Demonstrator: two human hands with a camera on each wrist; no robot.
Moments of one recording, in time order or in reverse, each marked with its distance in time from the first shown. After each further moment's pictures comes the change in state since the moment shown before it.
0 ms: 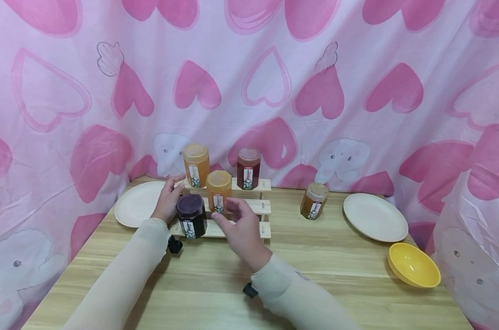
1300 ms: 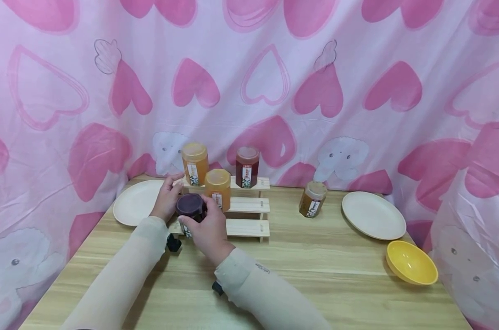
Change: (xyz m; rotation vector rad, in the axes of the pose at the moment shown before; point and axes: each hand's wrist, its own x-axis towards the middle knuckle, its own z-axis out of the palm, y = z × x) left_hand -0.022 0.034 0.002 0.008 -0.020 -0.018; right_hand 0.005 0.016 0.079 -0.196 0.009 0.066
